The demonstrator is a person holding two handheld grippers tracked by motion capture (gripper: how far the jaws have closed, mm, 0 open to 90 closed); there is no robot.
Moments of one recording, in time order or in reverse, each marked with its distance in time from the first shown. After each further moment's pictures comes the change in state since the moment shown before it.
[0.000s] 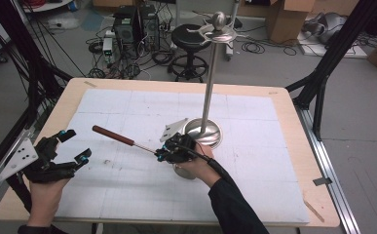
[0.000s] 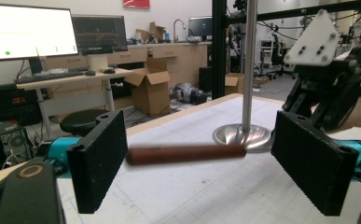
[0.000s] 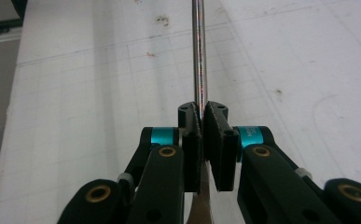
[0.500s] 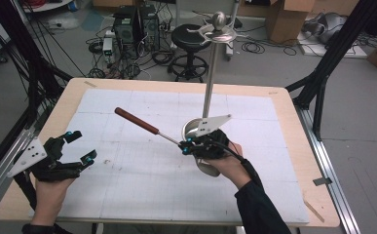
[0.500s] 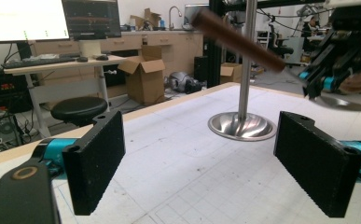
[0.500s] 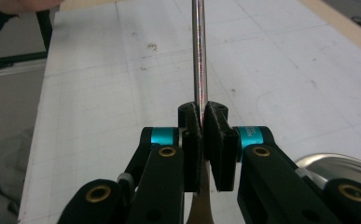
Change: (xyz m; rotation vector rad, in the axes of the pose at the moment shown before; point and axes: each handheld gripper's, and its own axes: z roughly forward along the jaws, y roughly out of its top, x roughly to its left) left arm 0.000 -0.009 0.011 0.045 -0.020 -0.013; right arm -0.010 -0.032 -0.080 -0.166 -0.037 0.012
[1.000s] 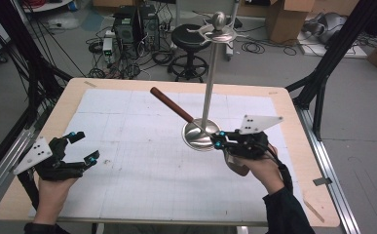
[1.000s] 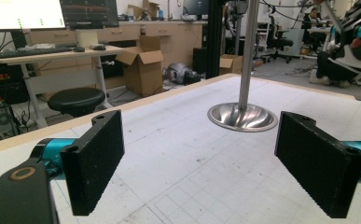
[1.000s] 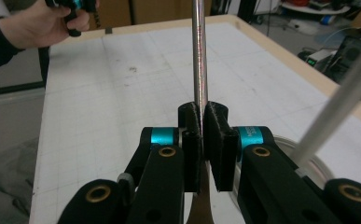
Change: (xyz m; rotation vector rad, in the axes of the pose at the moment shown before) left arm 0.002 -0.006 0.006 0.041 -0.008 -0.006; right arm -0.006 -0.025 -0.089 -0.151 -0.107 0.024
